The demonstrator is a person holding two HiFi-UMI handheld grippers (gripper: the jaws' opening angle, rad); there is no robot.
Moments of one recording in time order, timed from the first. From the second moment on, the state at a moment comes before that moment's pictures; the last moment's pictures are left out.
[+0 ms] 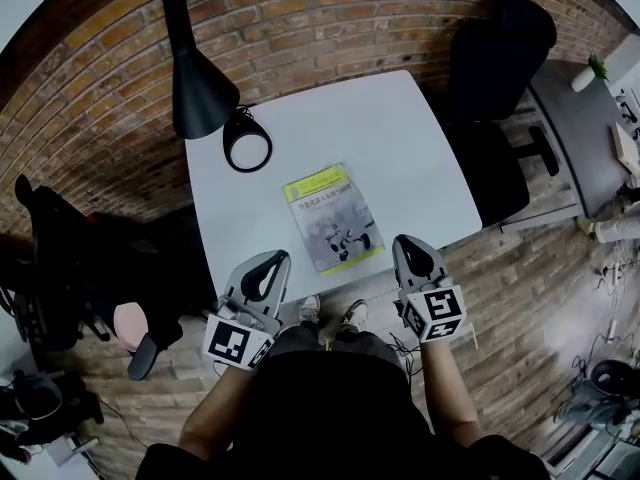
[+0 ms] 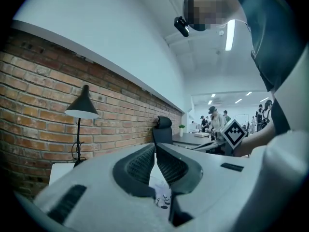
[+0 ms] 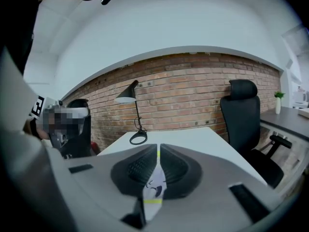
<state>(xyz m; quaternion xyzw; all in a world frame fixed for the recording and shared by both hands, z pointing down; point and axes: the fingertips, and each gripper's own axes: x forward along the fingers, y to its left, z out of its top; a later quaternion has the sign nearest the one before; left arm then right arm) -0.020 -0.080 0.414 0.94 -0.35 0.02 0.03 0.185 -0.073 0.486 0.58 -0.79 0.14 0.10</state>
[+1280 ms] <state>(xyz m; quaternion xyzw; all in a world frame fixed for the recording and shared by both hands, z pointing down) -0.076 -0.046 0.447 0.88 -0.46 0.07 0.07 0.176 -0.131 0.687 0.51 -0.76 0.31 0.23</state>
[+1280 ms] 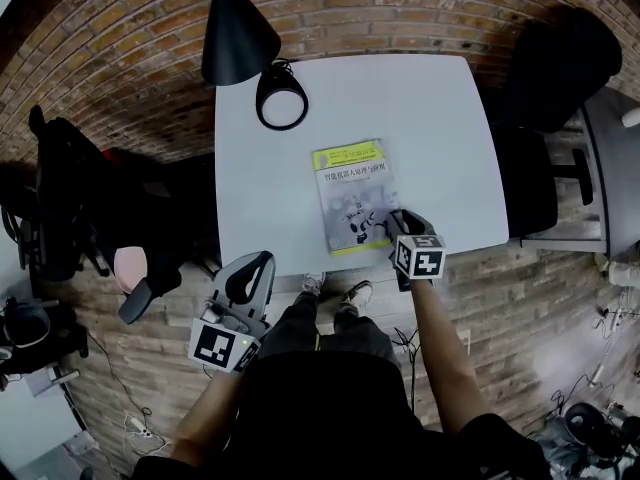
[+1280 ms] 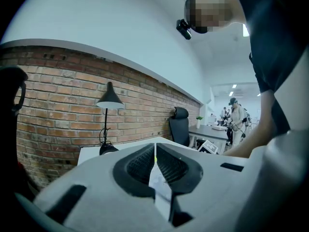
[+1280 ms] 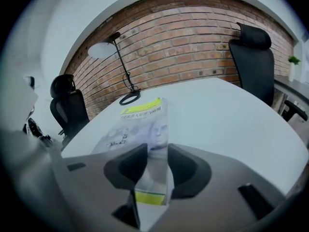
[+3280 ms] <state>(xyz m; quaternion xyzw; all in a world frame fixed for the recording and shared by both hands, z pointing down) -0.112 -0.043 0.443 0.85 -0.52 0.03 0.08 -0.021 -0.087 0.591 0.29 -0.91 0.22 0.19</state>
